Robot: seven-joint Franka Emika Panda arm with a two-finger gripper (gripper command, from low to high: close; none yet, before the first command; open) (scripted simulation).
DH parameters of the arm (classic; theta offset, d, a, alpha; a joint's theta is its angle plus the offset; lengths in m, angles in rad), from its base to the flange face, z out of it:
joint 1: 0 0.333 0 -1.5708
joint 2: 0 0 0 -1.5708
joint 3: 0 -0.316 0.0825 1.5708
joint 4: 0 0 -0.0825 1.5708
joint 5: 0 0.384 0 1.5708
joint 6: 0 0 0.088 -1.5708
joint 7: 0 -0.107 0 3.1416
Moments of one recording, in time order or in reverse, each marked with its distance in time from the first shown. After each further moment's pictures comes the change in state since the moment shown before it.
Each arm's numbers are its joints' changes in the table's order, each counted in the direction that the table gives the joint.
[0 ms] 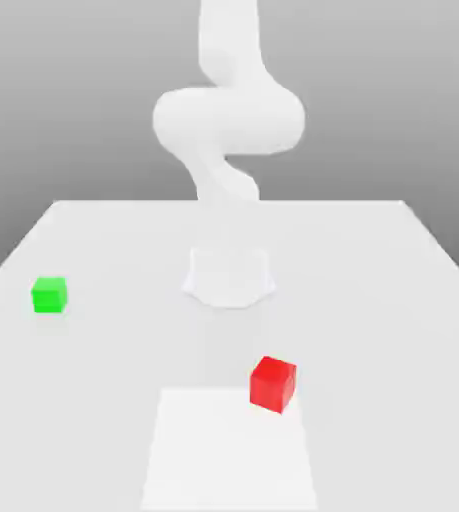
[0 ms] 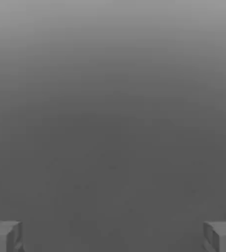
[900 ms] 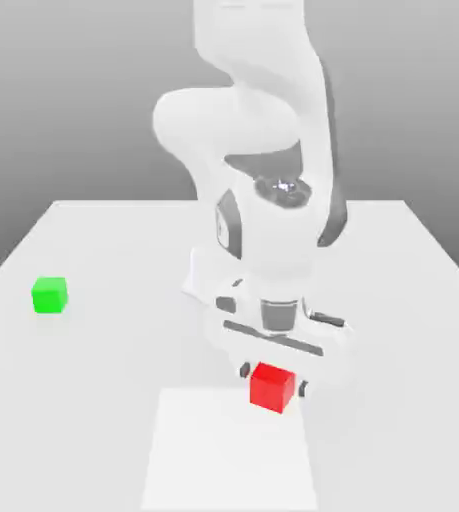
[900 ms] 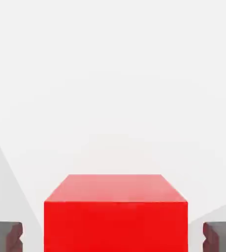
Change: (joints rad) arm 0.084 0.902 -0.064 0.547 -0.172 0.727 -0.714
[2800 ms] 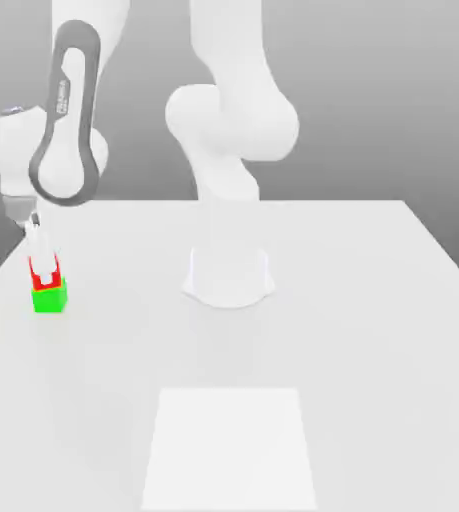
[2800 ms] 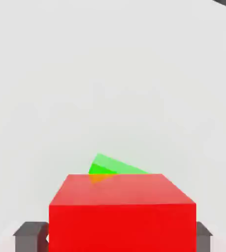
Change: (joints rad) arm -0.778 -0.114 0.737 -0.026 0.288 -0.152 1.108
